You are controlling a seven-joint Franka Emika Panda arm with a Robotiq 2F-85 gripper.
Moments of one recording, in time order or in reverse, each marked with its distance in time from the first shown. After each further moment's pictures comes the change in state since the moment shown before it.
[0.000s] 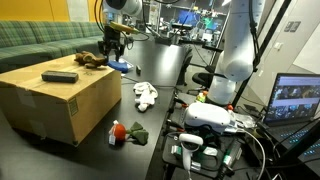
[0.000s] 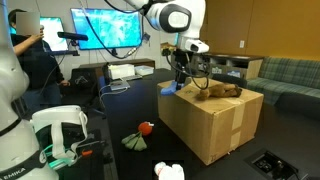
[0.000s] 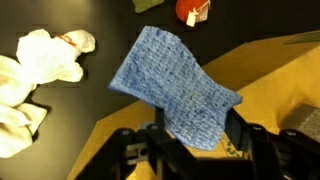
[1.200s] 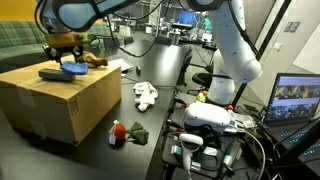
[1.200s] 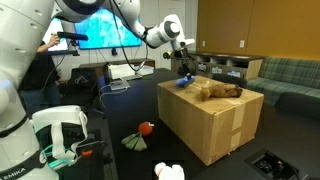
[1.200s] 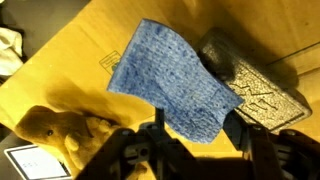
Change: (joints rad) arm 0.356 0.393 -0.067 0.514 -0.561 0.073 0.718
